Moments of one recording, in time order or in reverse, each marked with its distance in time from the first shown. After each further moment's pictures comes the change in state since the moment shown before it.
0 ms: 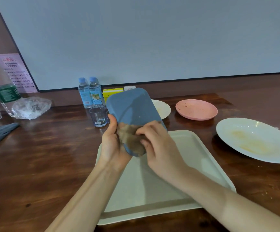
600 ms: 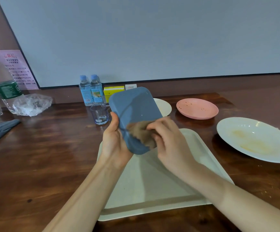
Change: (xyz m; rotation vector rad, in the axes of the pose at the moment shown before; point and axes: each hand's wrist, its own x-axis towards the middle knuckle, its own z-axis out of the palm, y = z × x) left_hand 0.000 0.001 0.002 -0.019 0.020 0.018; right_hand -0.002 0.020 -0.012 -0.044 0.024 0.042
